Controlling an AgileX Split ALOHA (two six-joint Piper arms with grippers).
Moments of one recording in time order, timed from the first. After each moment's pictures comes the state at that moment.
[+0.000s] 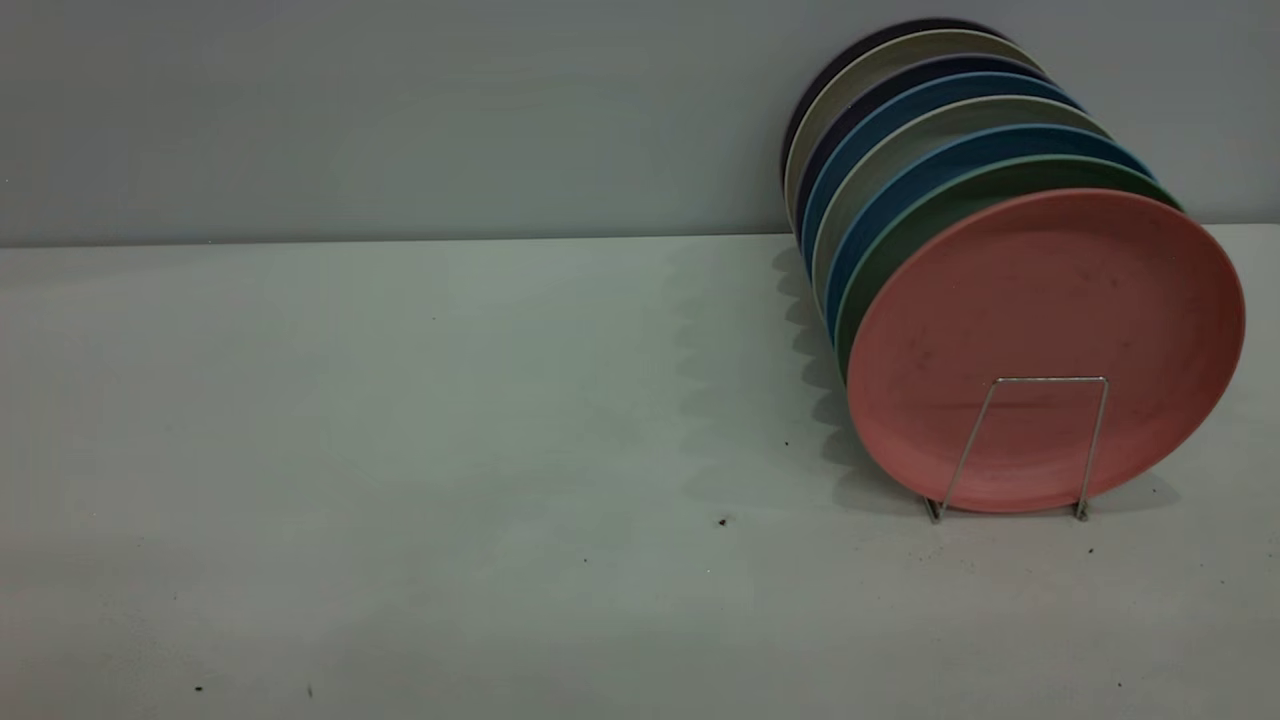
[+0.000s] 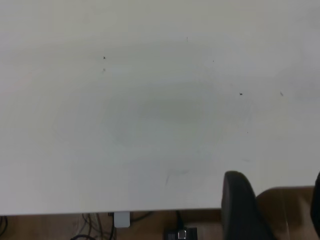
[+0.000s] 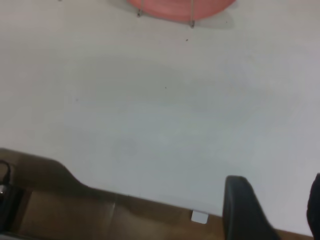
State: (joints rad) left arm 0.06 0.13 -0.49 -0.02 1.12 0.05; right arm 0.03 0.23 -0.48 0.12 1.14 -0.21
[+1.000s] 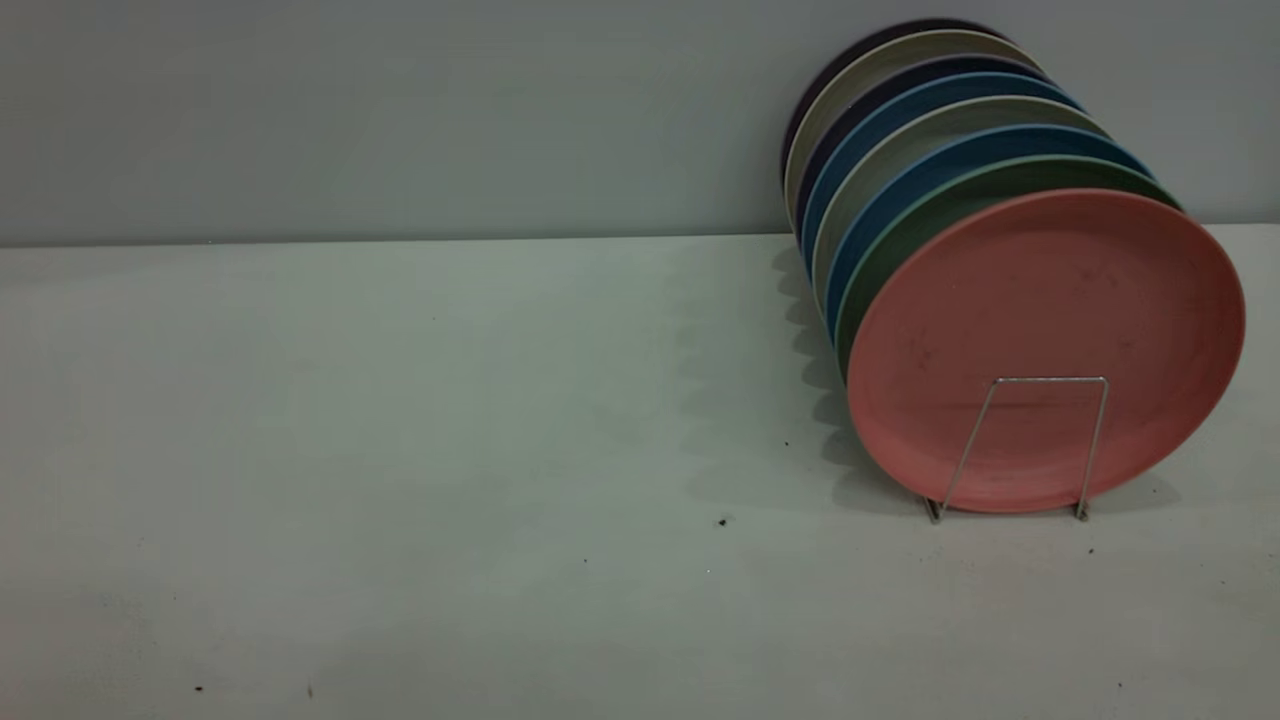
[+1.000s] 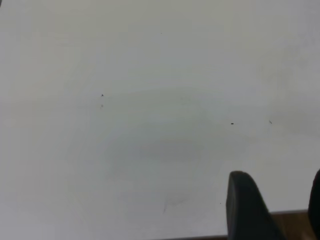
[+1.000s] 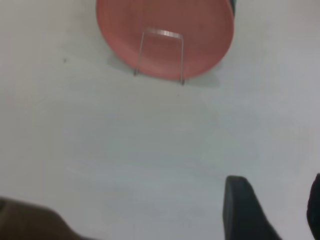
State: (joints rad) left arm 0.02 -0.02 -0.49 -0.02 1.13 0.05; right arm 0.03 0.00 -0.48 0.12 1.14 -0.21
